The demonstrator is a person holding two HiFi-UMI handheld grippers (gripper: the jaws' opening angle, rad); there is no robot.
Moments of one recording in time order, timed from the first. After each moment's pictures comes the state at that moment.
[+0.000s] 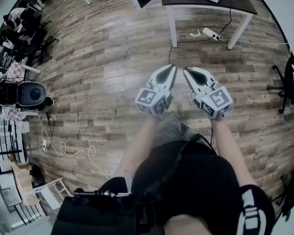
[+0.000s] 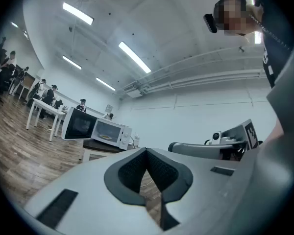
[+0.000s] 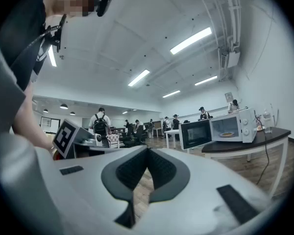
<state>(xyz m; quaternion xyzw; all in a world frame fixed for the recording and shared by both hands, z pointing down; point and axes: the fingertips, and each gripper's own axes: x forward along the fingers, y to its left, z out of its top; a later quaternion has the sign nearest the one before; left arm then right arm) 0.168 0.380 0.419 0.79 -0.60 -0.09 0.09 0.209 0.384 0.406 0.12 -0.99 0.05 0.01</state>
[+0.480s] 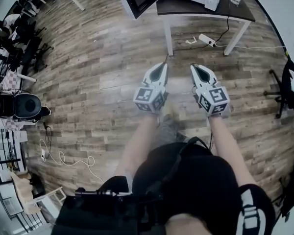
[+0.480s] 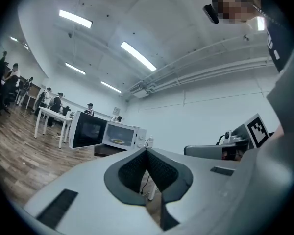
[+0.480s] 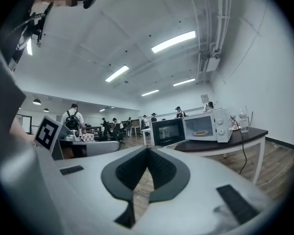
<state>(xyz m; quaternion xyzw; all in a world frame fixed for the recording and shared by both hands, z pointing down) 0.100 0.286 0.428 0.76 -0.65 -0.07 0.08 0.199 0.255 0.423 0.26 -0.96 0.07 0.02</state>
